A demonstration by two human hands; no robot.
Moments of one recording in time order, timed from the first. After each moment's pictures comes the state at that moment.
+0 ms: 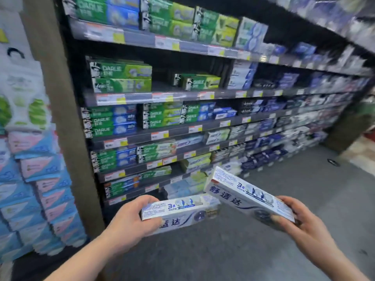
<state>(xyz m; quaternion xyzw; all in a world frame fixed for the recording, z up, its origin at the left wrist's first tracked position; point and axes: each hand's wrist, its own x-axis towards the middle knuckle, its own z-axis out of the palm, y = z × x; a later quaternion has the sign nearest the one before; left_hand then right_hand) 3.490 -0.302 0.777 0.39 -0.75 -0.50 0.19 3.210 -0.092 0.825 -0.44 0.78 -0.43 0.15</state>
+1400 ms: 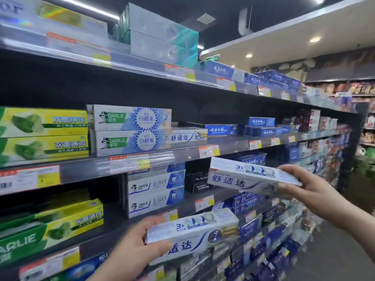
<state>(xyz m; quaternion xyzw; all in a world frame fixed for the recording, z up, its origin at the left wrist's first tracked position) 2.874 -0.567 0.917 0.30 -0.74 -0.53 0.28 2.573 -0.388 1.005 -0.50 0.74 -0.46 0.01</state>
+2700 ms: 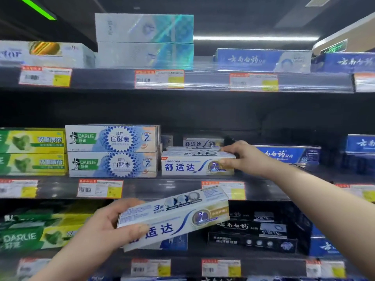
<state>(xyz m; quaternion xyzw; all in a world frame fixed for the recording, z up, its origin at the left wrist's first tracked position) 2.746 -0.571 0.999 0.45 -0.64 -0.40 0.47 2.447 -0.693 1.073 -0.82 0.49 -0.30 0.05</state>
